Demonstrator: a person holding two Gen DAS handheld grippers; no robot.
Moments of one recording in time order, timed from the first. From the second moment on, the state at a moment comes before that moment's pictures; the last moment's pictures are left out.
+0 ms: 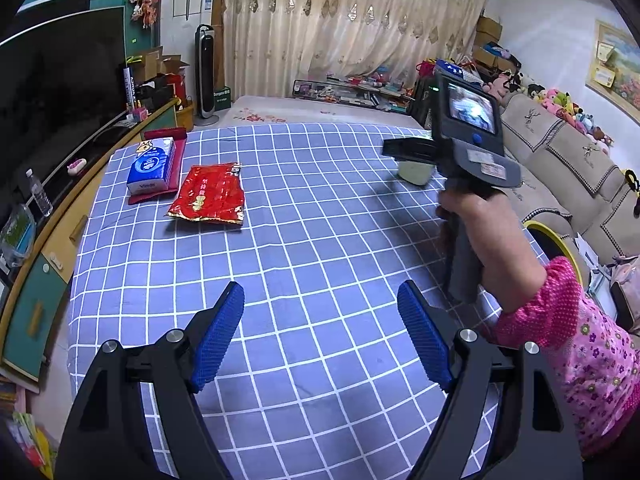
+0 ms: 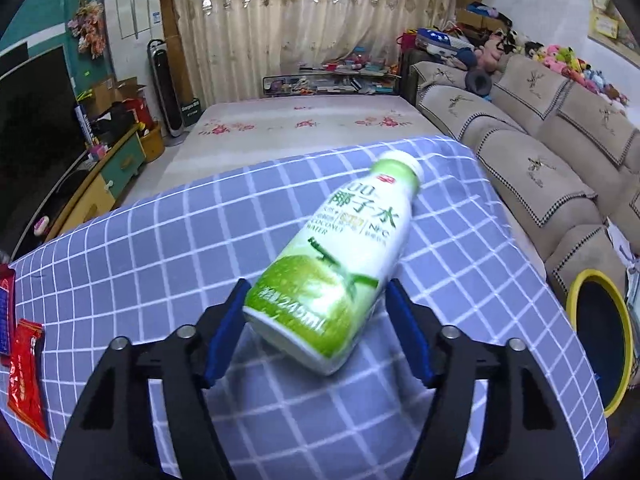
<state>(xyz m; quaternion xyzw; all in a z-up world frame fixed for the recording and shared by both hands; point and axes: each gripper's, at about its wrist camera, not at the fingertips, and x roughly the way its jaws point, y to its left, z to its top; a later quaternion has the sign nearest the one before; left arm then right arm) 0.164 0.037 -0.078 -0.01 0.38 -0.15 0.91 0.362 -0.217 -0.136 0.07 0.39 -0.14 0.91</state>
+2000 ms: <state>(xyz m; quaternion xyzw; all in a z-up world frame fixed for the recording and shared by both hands) 0.182 -0.045 -0.092 0.04 0.42 -0.13 0.90 0.137 -0.549 -0.181 0.14 0.43 -0.19 0.87</state>
